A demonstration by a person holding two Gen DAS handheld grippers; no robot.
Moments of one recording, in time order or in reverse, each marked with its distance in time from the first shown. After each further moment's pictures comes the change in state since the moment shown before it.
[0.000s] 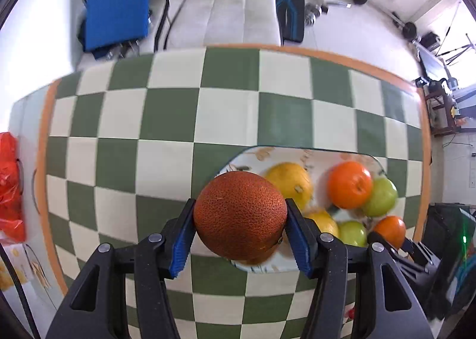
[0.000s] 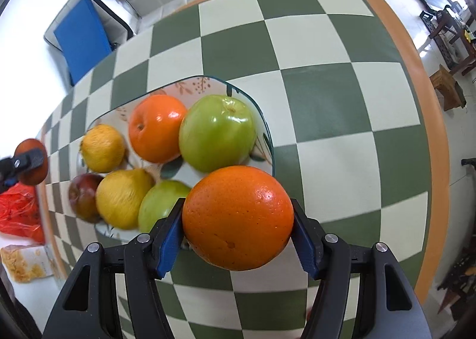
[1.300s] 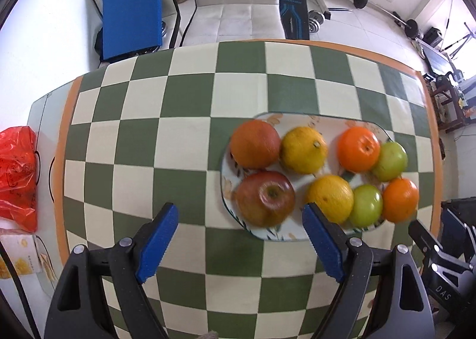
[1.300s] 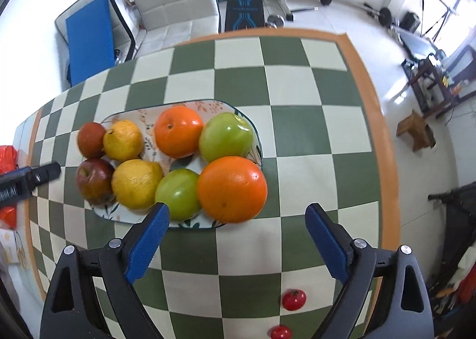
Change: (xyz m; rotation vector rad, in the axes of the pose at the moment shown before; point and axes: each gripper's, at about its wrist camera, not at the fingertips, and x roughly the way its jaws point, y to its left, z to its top) left arm -0.026 -0.003 -0.083 0.044 -0.126 0.090; right arm -0.072 0.035 -0.044 -0.138 -0.186 -0.166
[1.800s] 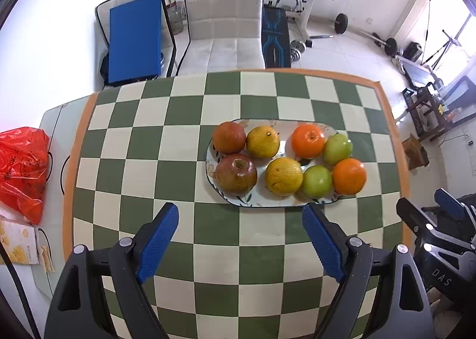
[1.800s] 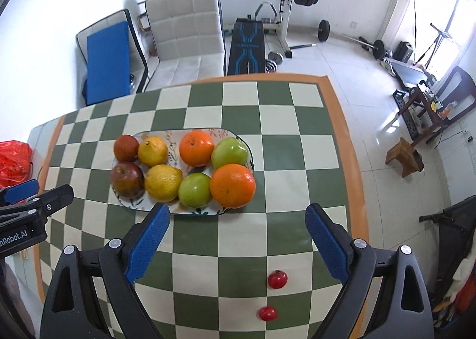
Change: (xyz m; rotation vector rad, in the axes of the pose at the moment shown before) left arm -0.092 -0.019 -0.052 0.015 -0.177 -0.044; right arm -0.107 0.000 -0.038 -0.035 -0.175 -0.011
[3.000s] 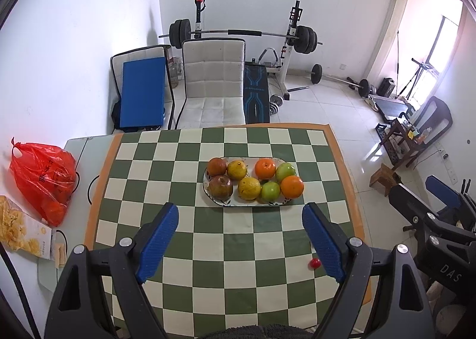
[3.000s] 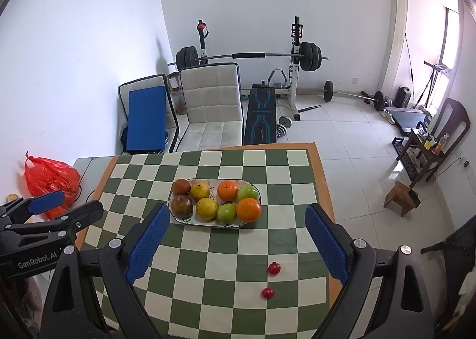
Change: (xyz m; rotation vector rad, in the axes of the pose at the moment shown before) left arm -0.183 -0.017 -0.076 0.016 -0.271 -0.058; right arm -0.243 0.005 -0.060 -0.027 -0.309 0.070
